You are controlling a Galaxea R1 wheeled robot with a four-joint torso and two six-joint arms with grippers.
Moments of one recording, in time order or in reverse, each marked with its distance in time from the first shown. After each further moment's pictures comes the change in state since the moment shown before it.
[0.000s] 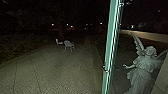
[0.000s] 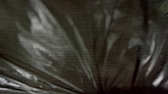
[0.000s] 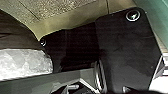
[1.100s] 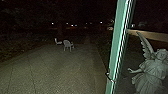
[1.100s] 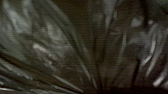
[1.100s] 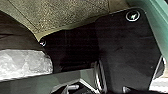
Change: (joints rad) left arm 0.002 0.000 0.000 0.000 0.000 0.000; right arm -0.002 0.001 0.000 0.000 0.000 0.000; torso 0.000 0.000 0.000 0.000
